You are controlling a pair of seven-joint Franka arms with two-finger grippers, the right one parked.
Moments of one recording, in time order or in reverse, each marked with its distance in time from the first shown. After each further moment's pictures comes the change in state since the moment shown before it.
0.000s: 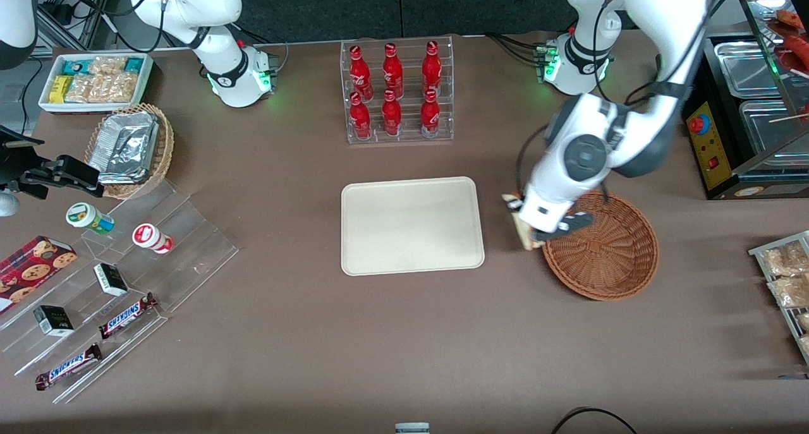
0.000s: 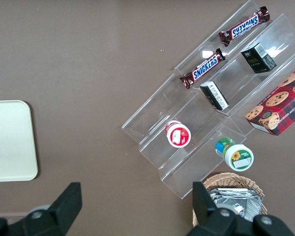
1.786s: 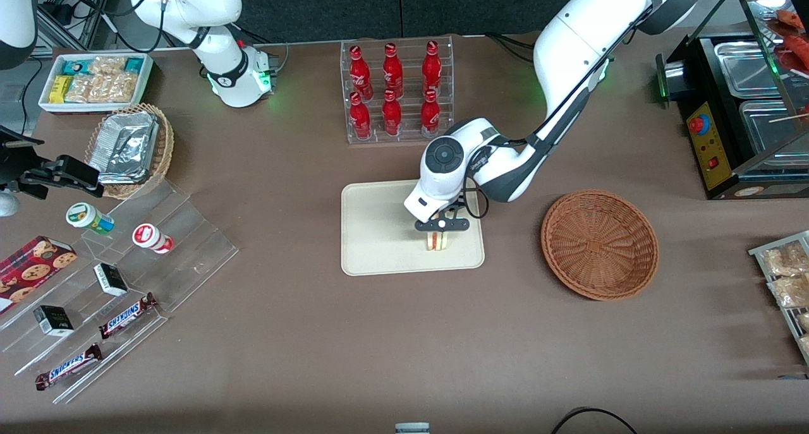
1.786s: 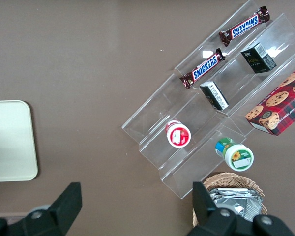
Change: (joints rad) arm -0.243 0.372 -0.048 0.180 0.273 0.228 -0.177
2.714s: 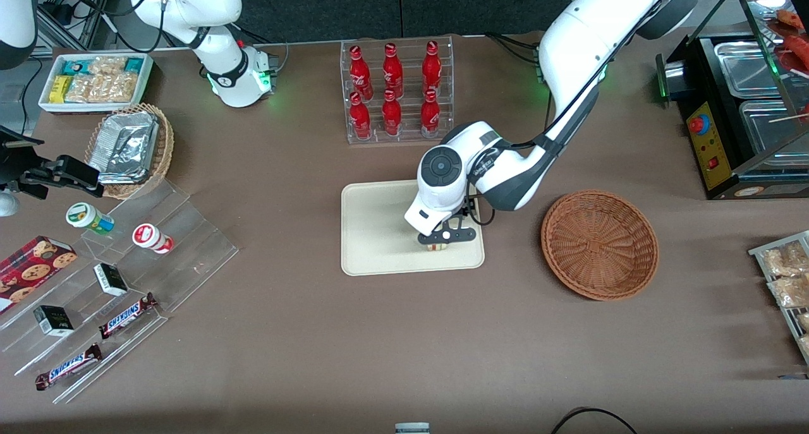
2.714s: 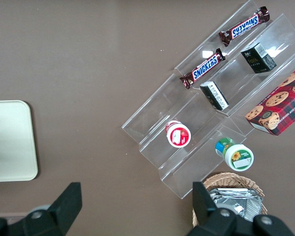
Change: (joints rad) arm 0.002 0.014 0.000 0.227 -0.013 -0.282 -0.002
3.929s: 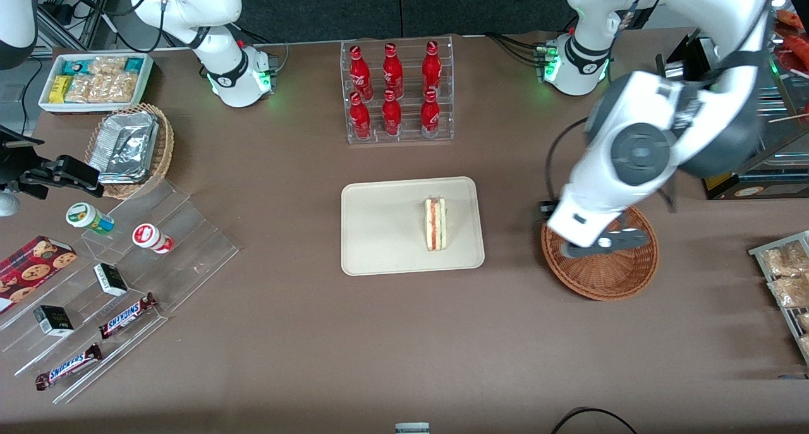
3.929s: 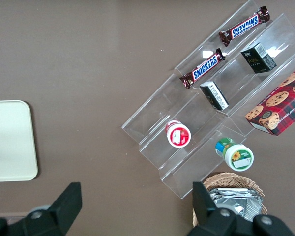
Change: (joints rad) arm 0.369 -0.322 0.019 0.059 -0.120 -0.402 0.386
